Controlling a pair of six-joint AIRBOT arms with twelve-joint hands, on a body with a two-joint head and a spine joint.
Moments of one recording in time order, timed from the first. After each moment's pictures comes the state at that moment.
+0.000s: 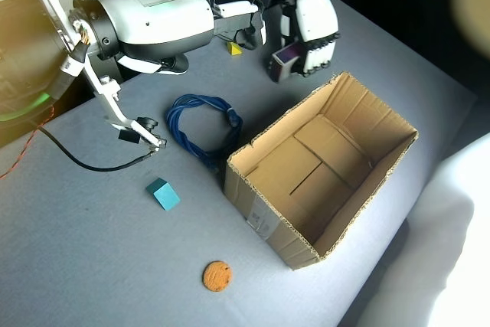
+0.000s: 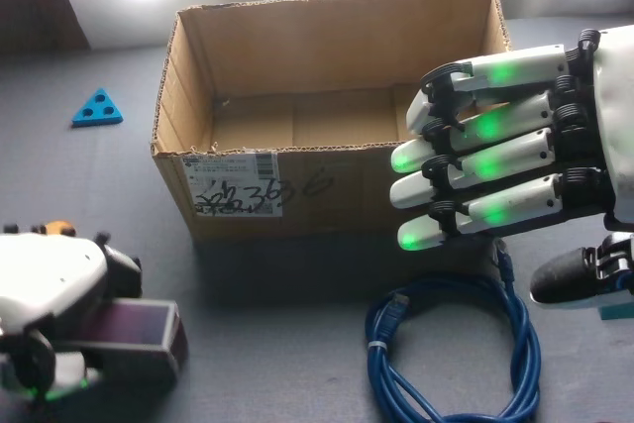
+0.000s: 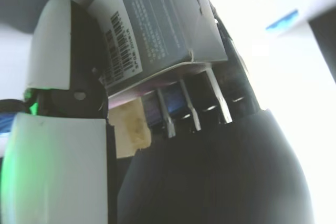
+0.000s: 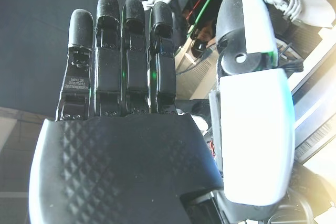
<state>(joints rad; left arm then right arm) 0.73 -0.79 0.65 -0.92 -0.81 1.52 -0.24 -0.80 1.01 -1.02 1.06 -0.42</state>
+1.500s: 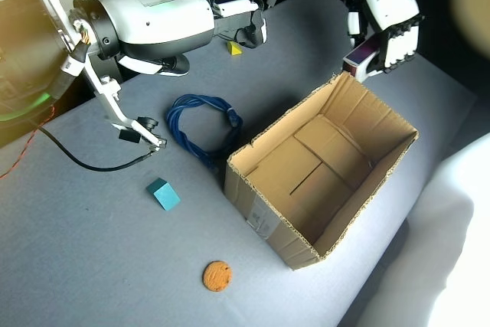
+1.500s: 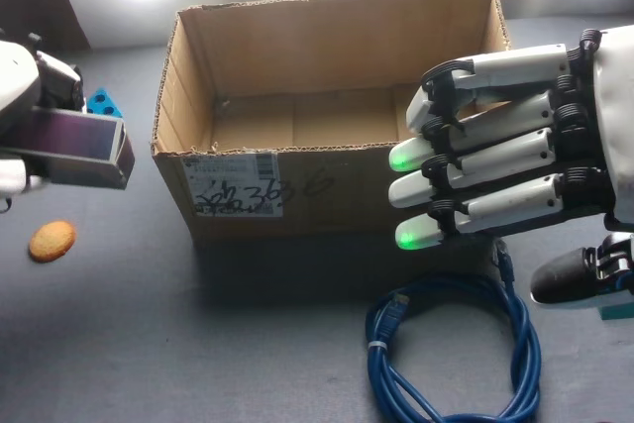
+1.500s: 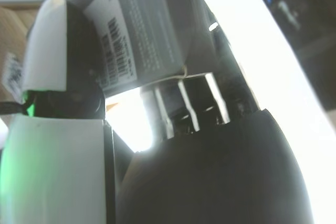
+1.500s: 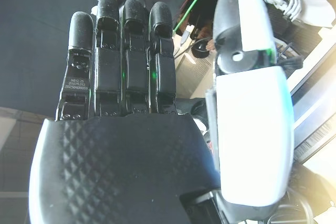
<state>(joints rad) 0.46 -0.72 0.87 -0.73 -0.66 1.50 -0.24 -0.80 1.01 -1.02 1.06 -0.42</state>
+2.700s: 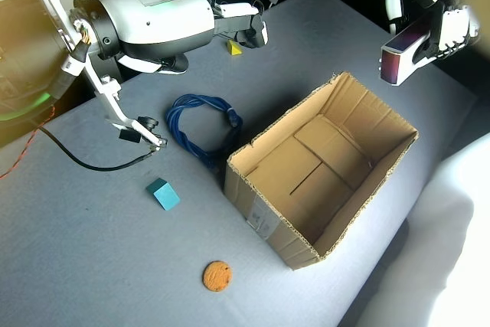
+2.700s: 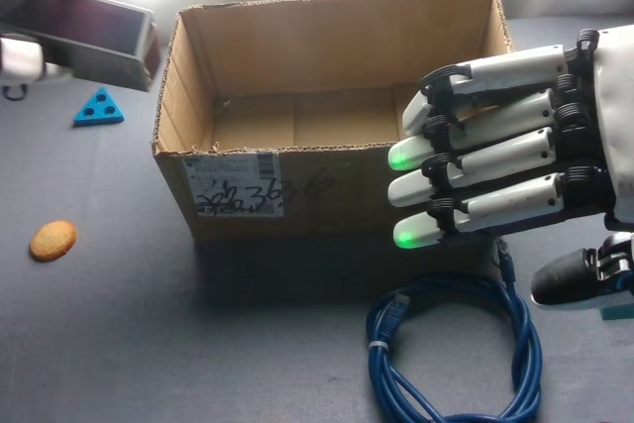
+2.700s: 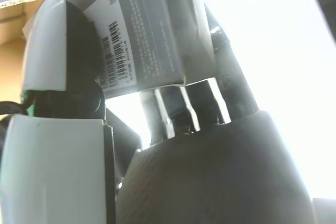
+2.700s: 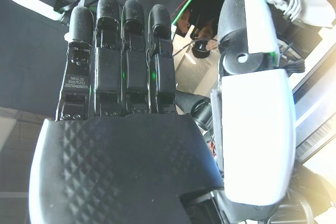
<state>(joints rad) 0.09 -0.72 0.93 -0.72 -0.38 1.68 -0.24 -0.80 1.01 -1.02 1.06 -0.42</state>
